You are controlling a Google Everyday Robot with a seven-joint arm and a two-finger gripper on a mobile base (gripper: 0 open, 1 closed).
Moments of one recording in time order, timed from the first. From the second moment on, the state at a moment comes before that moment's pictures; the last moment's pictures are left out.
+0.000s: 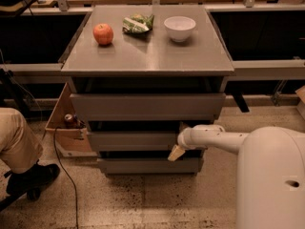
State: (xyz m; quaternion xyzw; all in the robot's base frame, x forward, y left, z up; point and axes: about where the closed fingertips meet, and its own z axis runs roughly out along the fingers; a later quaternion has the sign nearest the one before) arm 0.723 -0.121 0.424 -0.56 0.76 0.00 0.33
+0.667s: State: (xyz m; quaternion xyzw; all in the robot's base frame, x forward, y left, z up) arm 0.716 -0.123 0.409 -0.56 0.76 0.01 0.32
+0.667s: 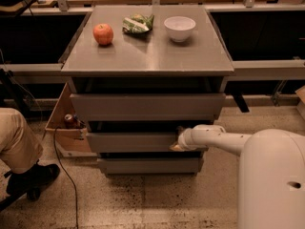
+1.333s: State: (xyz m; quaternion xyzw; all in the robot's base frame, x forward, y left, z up) arm 0.716 -0.123 0.425 -0.56 0.76 0.01 0.32
